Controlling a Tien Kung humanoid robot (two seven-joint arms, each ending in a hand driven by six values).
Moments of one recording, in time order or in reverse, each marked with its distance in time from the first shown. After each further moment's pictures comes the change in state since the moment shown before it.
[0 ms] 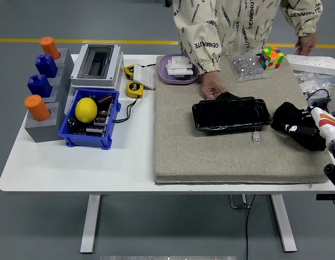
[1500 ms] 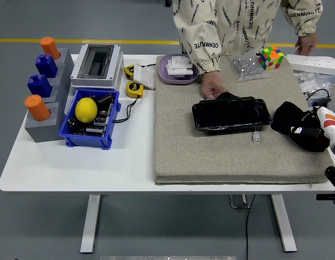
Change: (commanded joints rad) left arm -0.006 -0.006 -0.004 -0.003 0.000 0.000 0.000; right arm 0.006 0.022 0.006 -0.072 -0.002 -0.090 0.028
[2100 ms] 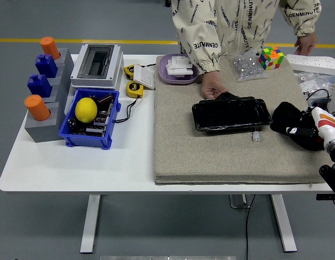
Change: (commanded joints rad) left arm 0.000 0.000 0.006 0.000 -0.003 -0.001 0.000; right arm 0.015 0.030 0.003 -0.023 0.002 0.005 -0.002
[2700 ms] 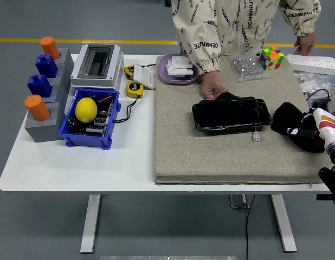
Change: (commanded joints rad) left arm 0.004 0.002 0.005 -0.001 -0.002 0.000 0.000; right arm -0.011 0.003 -0.004 -0.006 -0.016 -0.042 -0.002
